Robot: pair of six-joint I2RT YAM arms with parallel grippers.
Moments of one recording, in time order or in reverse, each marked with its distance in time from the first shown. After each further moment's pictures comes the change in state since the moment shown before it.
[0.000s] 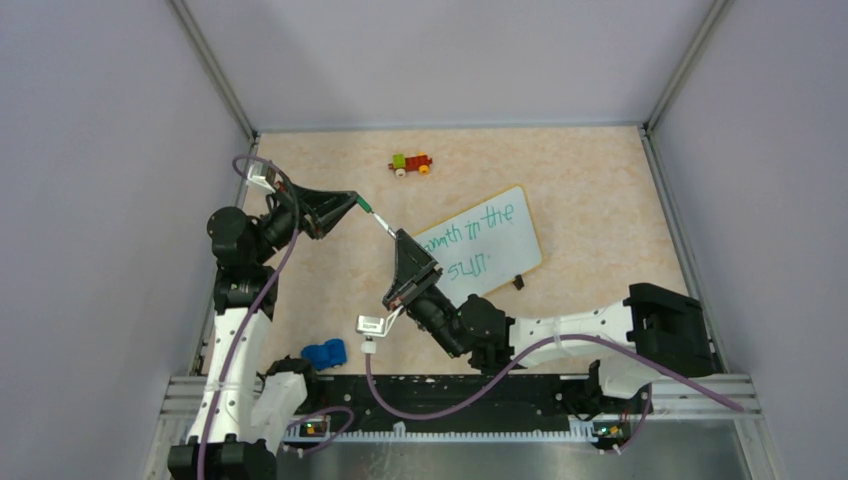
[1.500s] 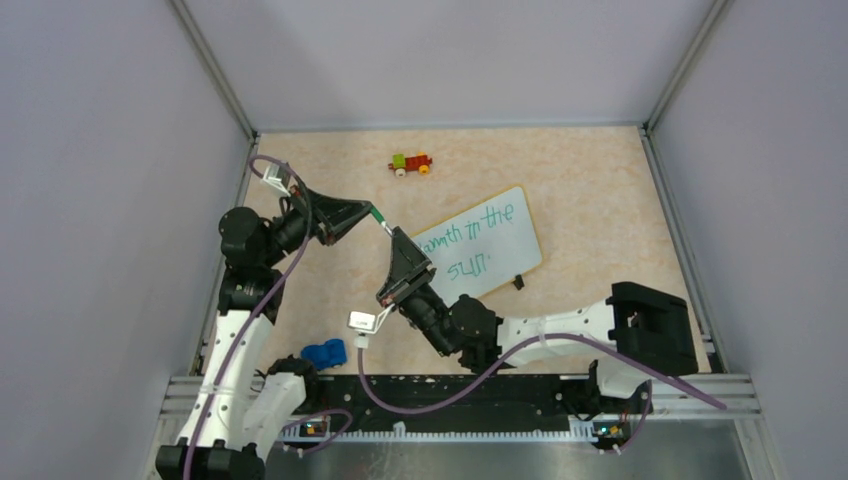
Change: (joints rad) left arm -0.111 -0.013 0.000 -0.055 -0.017 0.096; right arm -0.006 0.063 0.029 0.056 0.028 -0.073
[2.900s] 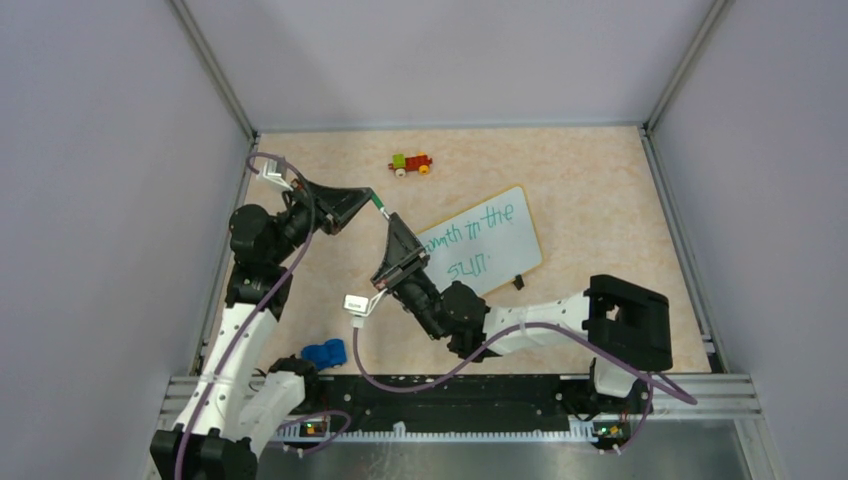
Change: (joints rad) left arm -0.072 0.037 -0.026 0.071 -0.205 0.089; right arm -0.089 0.108 0.050 0.085 -0.043 -0.105
